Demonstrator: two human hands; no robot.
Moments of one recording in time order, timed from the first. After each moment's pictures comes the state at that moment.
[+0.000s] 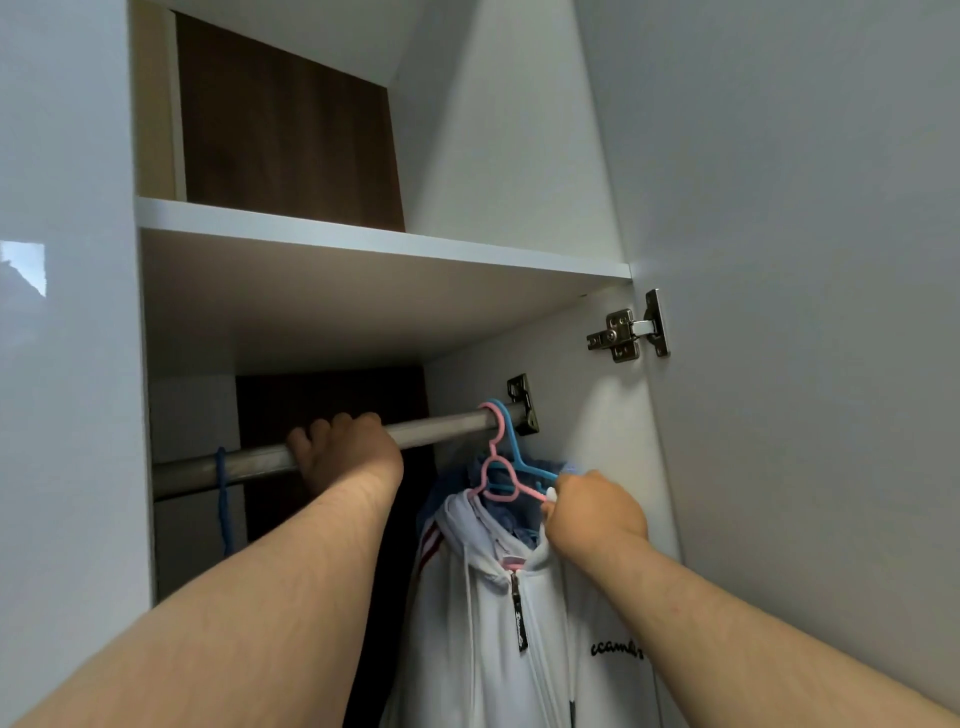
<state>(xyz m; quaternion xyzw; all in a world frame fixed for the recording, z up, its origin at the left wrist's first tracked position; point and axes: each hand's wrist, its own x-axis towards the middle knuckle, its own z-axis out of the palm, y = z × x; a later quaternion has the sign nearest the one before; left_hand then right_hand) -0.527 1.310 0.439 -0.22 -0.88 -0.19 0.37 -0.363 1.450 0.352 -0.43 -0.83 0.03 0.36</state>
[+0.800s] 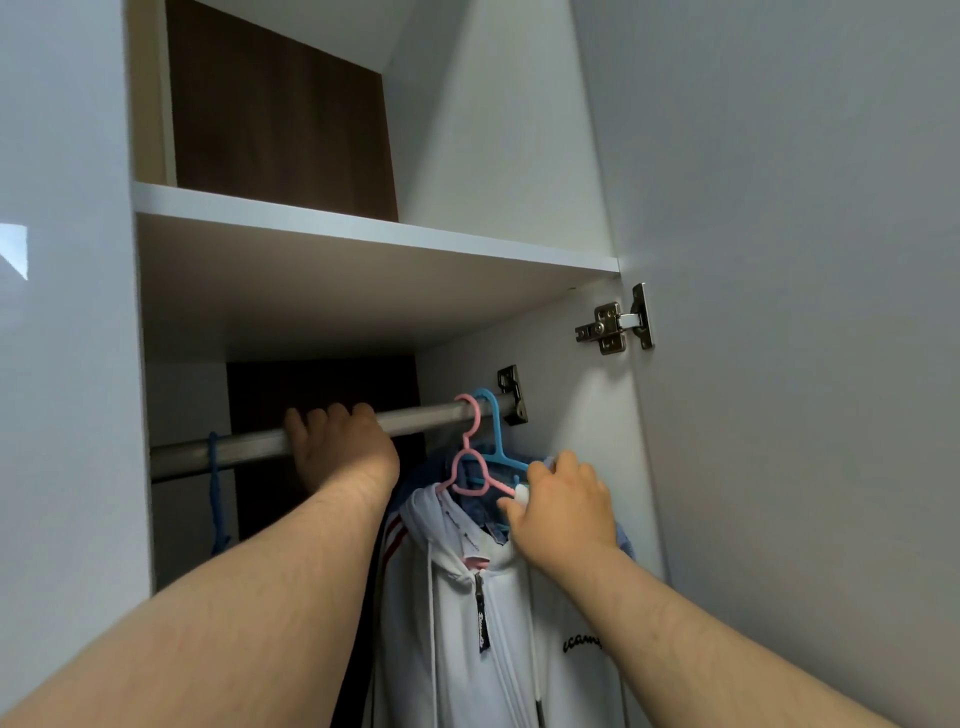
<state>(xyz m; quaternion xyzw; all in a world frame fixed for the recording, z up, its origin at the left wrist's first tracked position) -0.513 1.304 0.428 -0.24 -0.88 -0.15 0.38 -0.369 1.429 0.338 -0.37 -0.83 -0.05 0.42</state>
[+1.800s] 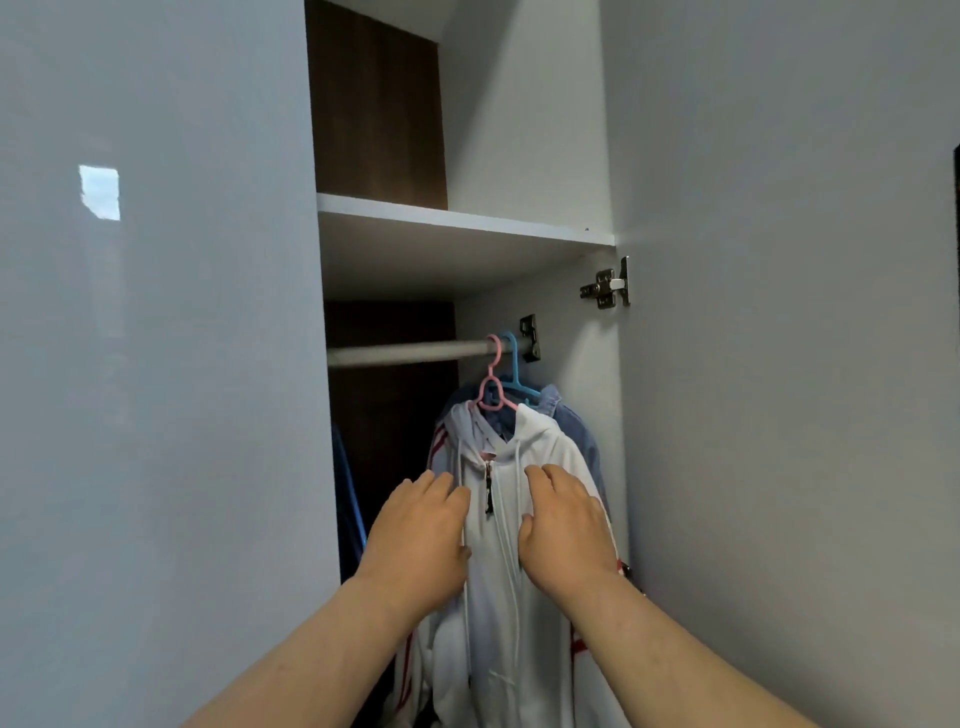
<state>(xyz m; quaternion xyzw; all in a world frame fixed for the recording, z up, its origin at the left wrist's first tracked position) -0.381 1.168 0.279 -0.53 -0.76 -0.11 0.35 -0.278 1.307 0.254 -0.26 -0.87 0.00 0.43</state>
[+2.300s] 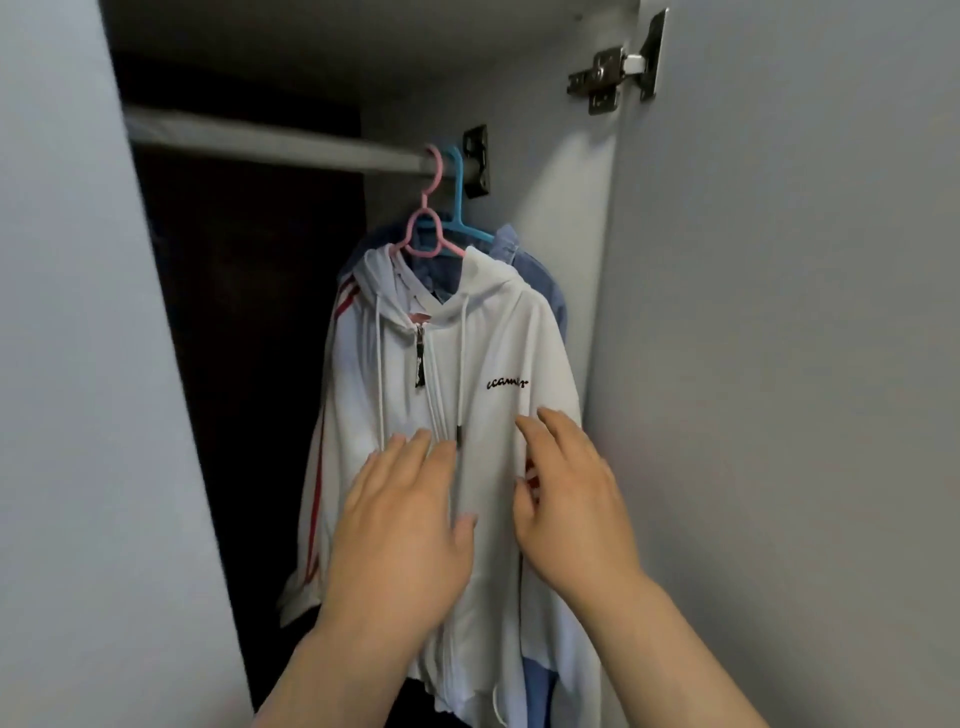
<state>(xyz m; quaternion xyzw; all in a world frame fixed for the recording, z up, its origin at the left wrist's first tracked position) -0.374 1.191 0.180 -0.55 -0.76 -0.28 0.20 -0.255 1.298 0.174 -0.33 -0.85 0.02 0.41</state>
